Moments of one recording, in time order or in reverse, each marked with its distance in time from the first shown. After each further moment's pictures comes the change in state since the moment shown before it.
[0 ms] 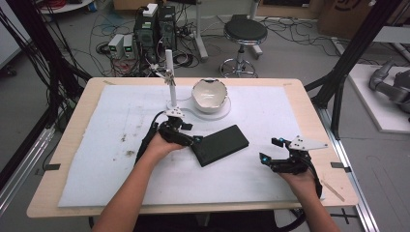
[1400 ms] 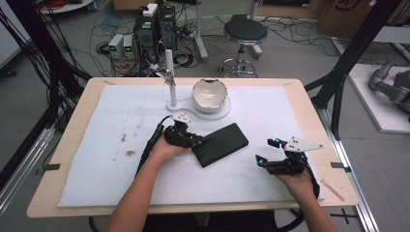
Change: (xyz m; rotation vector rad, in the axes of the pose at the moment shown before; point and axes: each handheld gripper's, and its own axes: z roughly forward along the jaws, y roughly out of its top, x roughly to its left) left arm -0.001 -0.009 0.013 0.074 -0.103 0.035; right arm 0.011 0.004 0.005 0.016 0.016 -0.050
